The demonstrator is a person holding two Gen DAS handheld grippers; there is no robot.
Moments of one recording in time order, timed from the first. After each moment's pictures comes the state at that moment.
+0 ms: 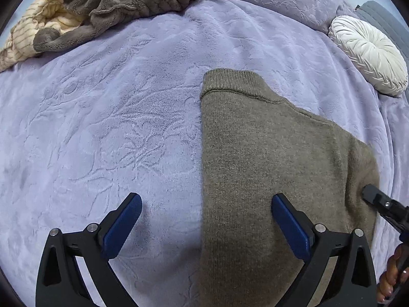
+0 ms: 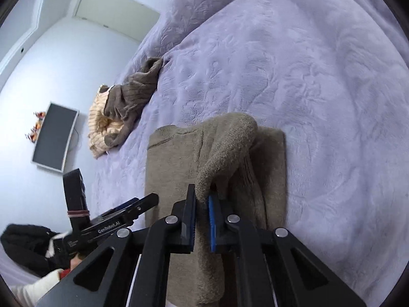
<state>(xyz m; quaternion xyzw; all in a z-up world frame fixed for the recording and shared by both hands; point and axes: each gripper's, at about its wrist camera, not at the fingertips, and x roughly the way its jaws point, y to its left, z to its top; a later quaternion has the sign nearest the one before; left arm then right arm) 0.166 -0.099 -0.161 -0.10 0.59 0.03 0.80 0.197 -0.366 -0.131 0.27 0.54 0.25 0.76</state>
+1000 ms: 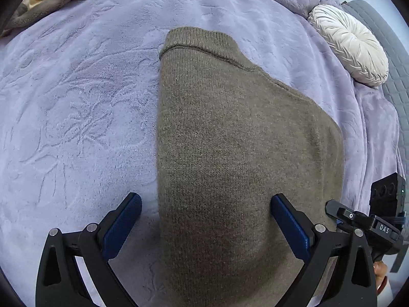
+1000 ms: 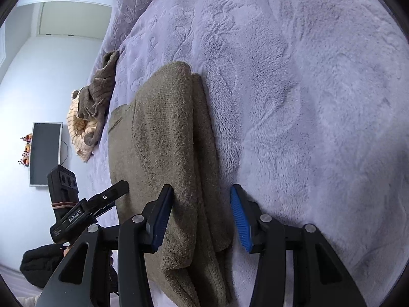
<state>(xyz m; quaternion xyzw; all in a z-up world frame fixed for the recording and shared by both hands) 0.157 -0.109 -0.182 -0.16 0.62 -0.07 0.76 0.170 -0.409 -0.192 0.35 0.62 0.20 0.68</state>
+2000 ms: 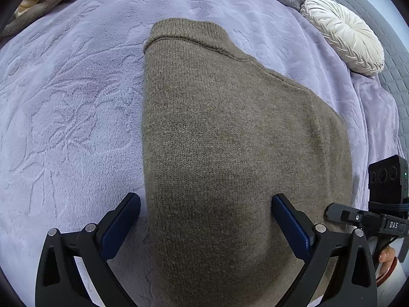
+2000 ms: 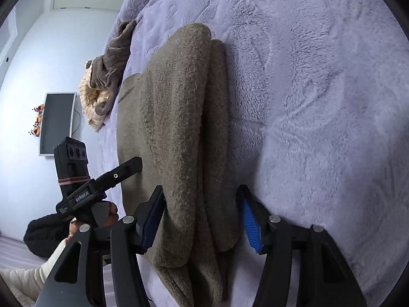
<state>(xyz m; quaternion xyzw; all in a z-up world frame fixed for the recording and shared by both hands) 0.160 -0.117 -0.194 -0.15 0.62 -0.09 0.76 0.174 -0.396 -0.203 0.33 0.64 0.28 0.64</state>
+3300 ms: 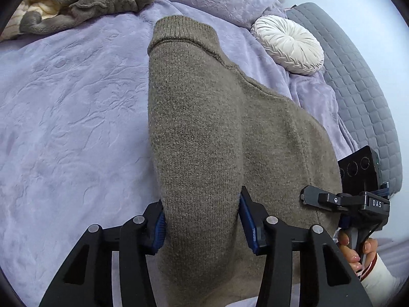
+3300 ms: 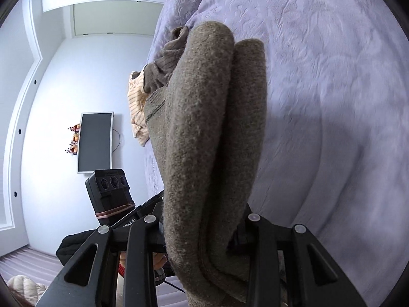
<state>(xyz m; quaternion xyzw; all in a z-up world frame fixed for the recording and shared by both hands) 0.040 -0.045 -0.089 -0.19 0.57 -0.19 0.78 0.087 -0.320 -0.102 0.43 0.57 0.30 0.63</state>
